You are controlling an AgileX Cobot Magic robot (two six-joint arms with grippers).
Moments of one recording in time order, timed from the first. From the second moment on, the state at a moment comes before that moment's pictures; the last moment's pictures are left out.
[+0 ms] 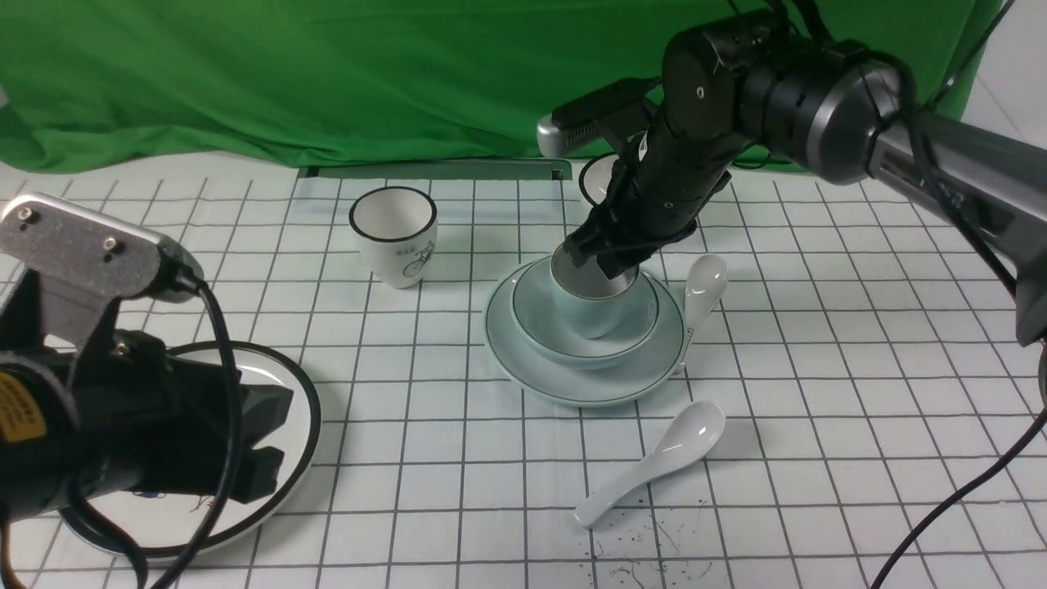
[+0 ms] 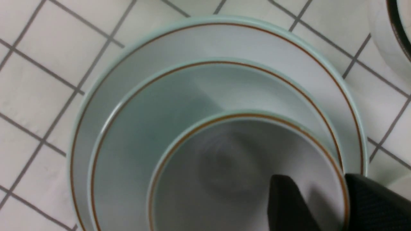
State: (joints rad) right arm 0.50 2.20 -1.98 0.08 0.93 -0.16; left arm -0.34 0.92 -0.63 -0.13 0.45 0.13
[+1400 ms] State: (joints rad) right arm 0.73 1.83 -1.26 0.07 0.78 -0.60; left arm -0.34 0.97 -0.63 -0.15 0.36 0.13
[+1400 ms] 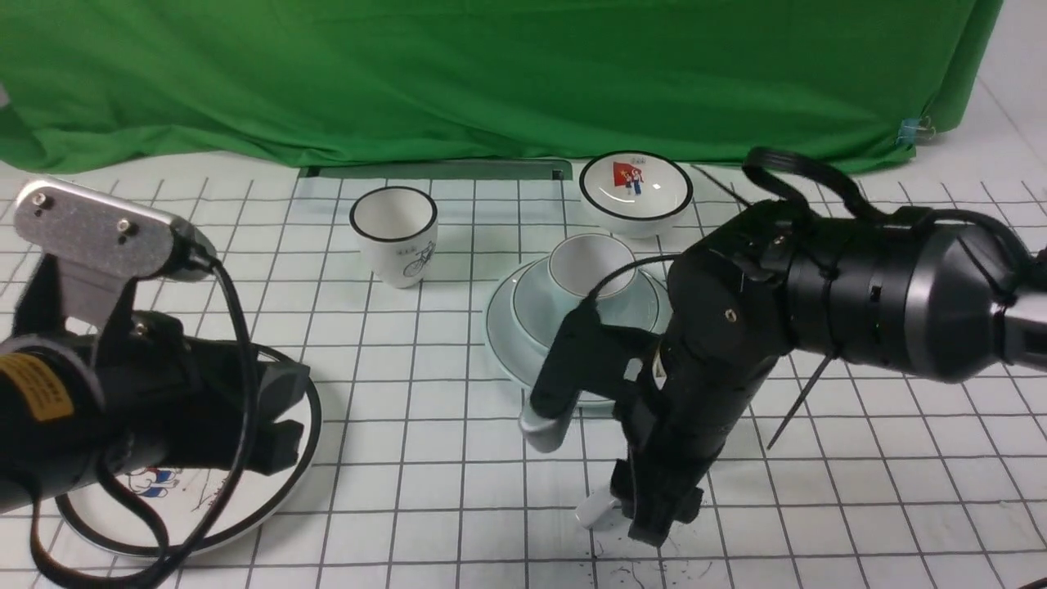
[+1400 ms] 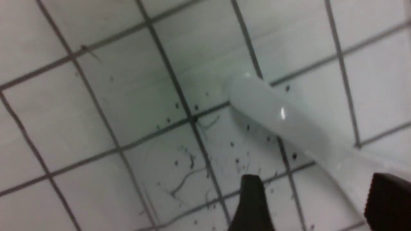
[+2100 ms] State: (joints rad) right arm 0.75 1.95 -1.26 -0.01 0.71 -0.89; left arm -0.34 0.99 -0.63 -0.16 0.40 0.13
